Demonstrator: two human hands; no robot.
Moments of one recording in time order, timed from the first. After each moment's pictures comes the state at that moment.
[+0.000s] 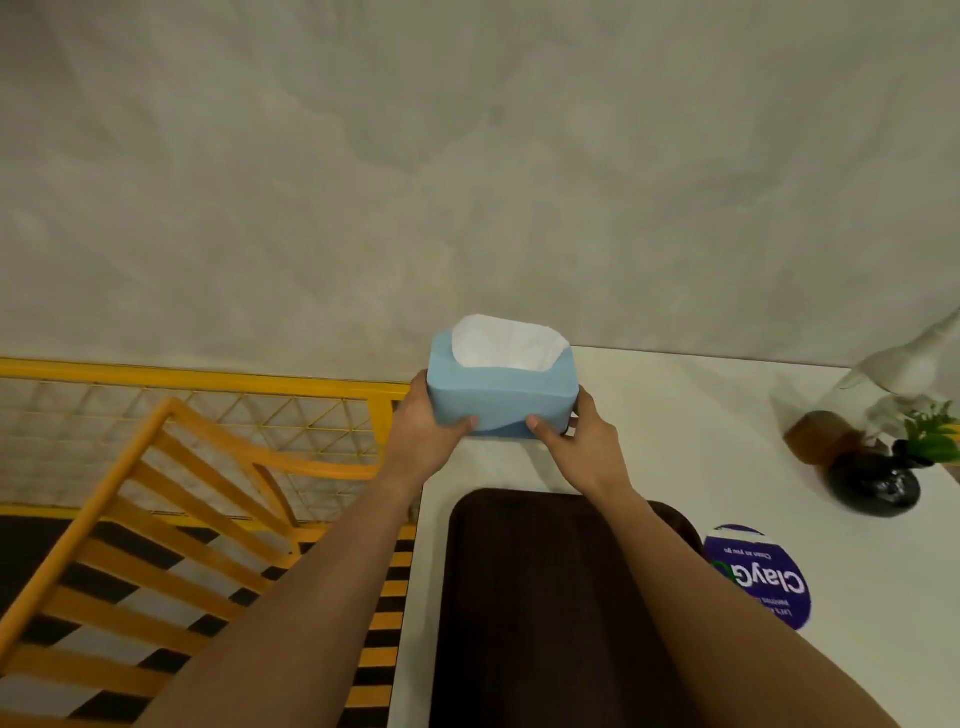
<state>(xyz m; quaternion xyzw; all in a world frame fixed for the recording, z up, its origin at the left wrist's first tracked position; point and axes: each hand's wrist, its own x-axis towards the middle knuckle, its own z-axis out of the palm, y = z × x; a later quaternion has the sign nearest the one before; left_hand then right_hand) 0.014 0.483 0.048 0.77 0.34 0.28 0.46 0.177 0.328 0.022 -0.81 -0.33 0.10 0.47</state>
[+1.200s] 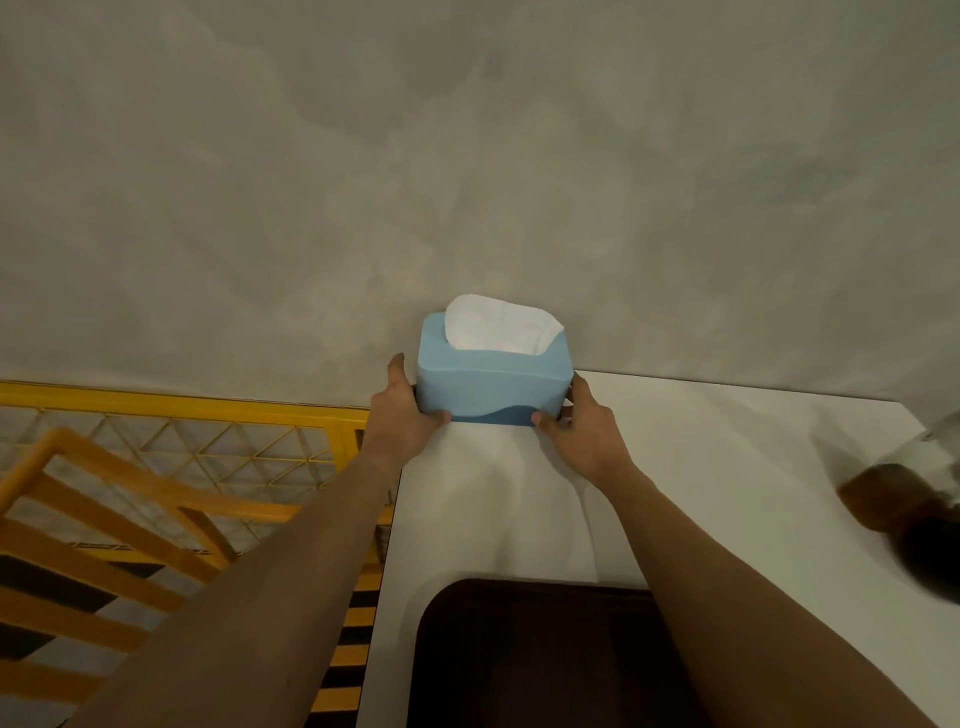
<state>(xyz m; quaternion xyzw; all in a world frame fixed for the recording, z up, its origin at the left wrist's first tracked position) 0.110 0.577 -0.006 0.78 0.39 0.21 0.44 0.291 0.401 -0.020 -0.84 -0.34 0.14 0.40</state>
